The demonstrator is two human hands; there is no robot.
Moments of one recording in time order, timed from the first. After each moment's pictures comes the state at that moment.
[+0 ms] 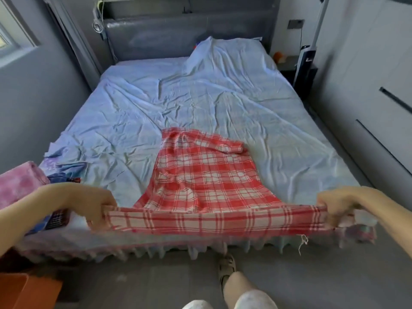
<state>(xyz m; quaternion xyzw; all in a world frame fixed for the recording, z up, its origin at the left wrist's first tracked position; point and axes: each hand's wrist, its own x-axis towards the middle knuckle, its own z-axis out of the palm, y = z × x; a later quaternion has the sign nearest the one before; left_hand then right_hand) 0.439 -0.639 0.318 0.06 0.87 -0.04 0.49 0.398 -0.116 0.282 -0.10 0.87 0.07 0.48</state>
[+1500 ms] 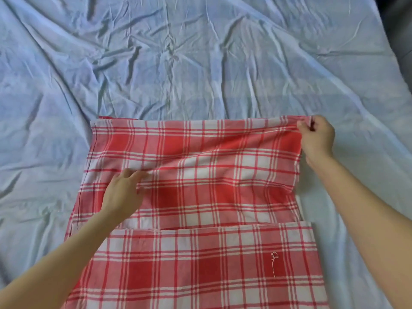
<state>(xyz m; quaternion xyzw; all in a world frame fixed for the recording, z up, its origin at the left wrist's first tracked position) -0.069 -0.621 -0.113 -0.10 0.97 0.15 0.14 -0.222 -0.205 -0.100 0.20 0.88 -0.41 -0.11</state>
